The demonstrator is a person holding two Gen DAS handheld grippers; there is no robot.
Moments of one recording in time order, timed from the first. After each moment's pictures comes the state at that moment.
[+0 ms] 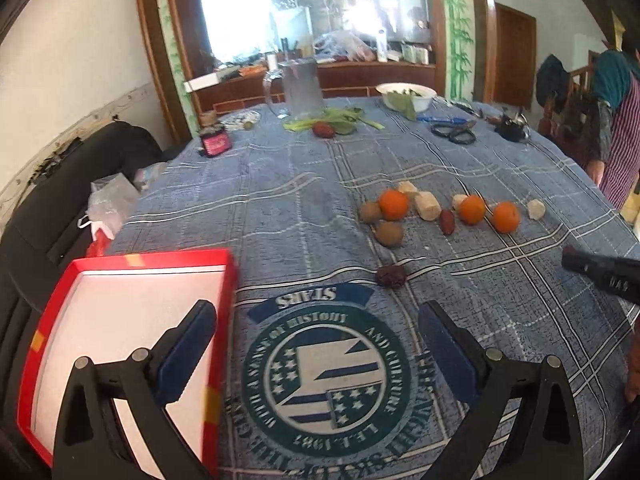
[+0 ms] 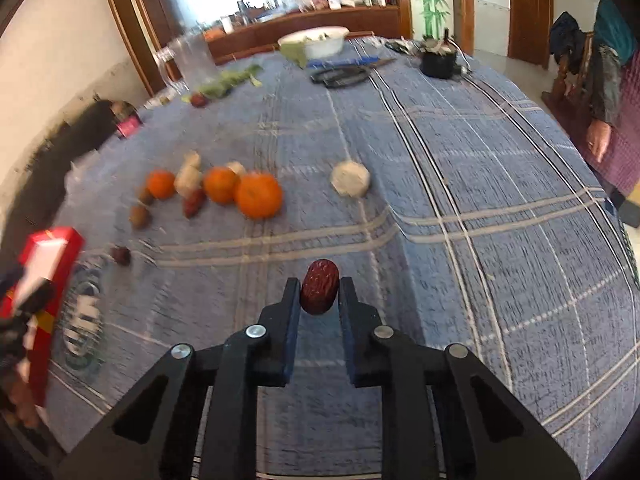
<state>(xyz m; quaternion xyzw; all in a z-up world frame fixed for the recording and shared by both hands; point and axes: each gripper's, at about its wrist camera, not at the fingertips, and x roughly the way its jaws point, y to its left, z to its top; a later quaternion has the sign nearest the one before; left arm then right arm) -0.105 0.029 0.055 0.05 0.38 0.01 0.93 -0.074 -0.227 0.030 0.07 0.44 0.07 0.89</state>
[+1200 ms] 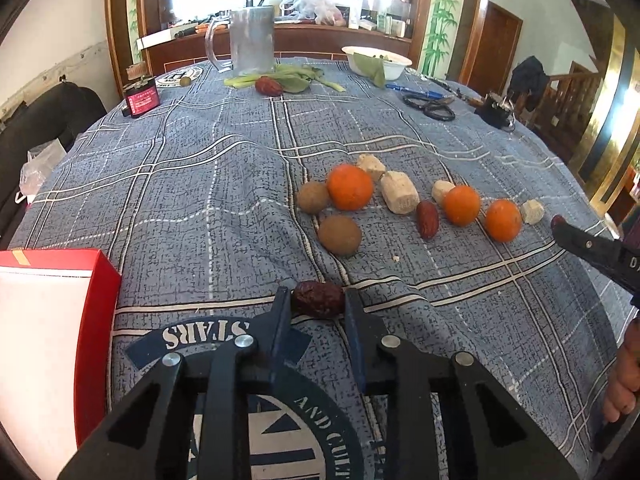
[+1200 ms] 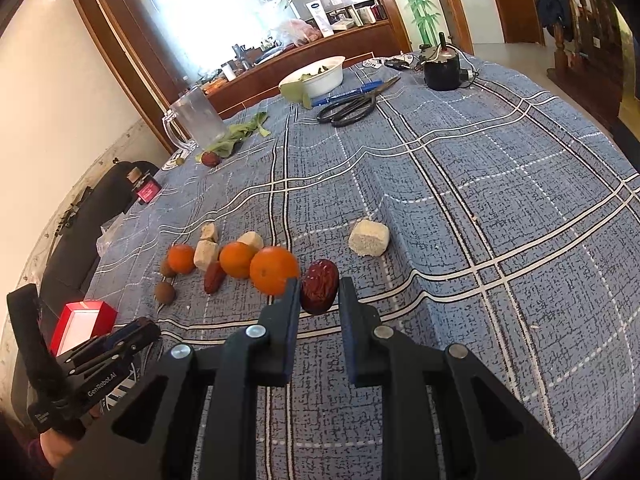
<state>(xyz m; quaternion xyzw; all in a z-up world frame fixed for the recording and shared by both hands) -0.043 0.019 0.013 -0.01 0.43 -0.06 0.90 -0.042 -0.238 0.020 0.17 0.39 0.09 0.90</state>
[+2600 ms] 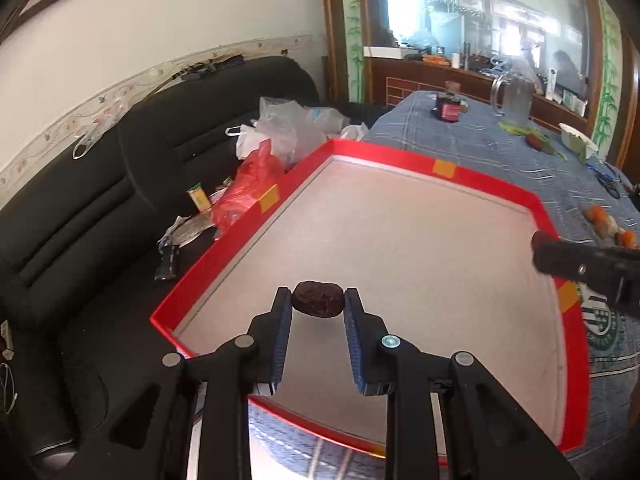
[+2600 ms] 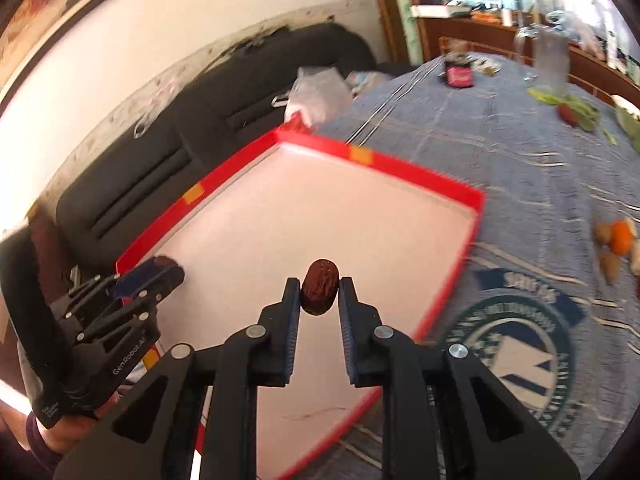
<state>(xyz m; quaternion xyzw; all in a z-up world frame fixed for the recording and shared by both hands) -0.220 0.245 0.033 -0.05 0.37 0.25 0.89 -0.120 0.119 0.040 -0.04 0.43 0.41 0.80</state>
